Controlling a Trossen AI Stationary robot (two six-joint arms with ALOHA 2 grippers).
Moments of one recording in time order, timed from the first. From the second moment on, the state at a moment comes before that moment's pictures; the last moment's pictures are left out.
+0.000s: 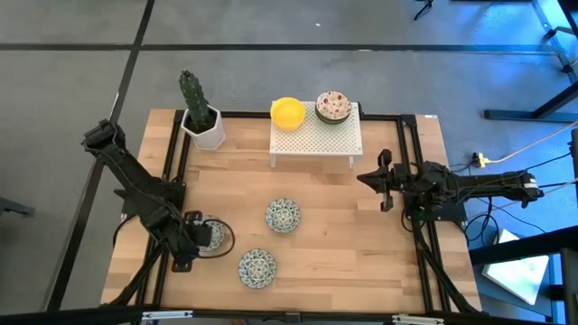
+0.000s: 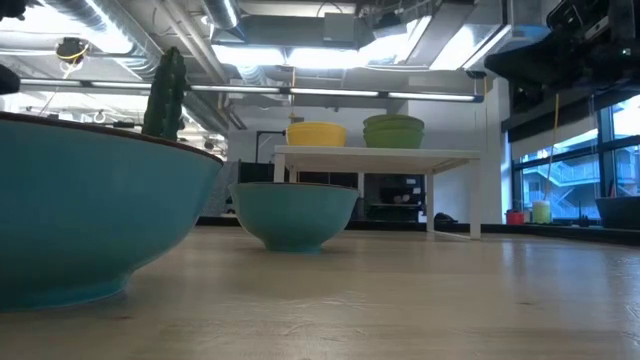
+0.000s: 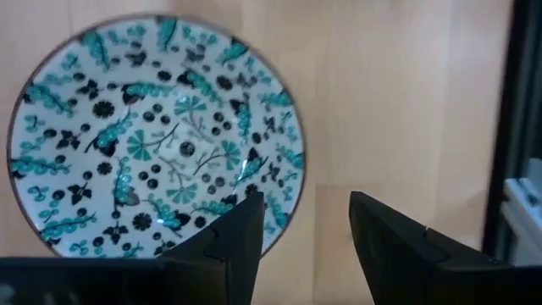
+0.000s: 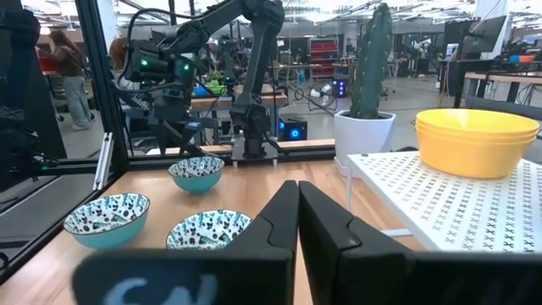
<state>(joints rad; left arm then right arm) -0.86 1.19 0.75 -0.82 -0.04 -0.89 0.00 0.33 0.09 0.32 0.09 0.03</state>
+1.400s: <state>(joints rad) -0.86 1.43 0.78 -0.82 -0.13 -0.78 0.00 0.33 0.09 0.31 0.09 0.05</state>
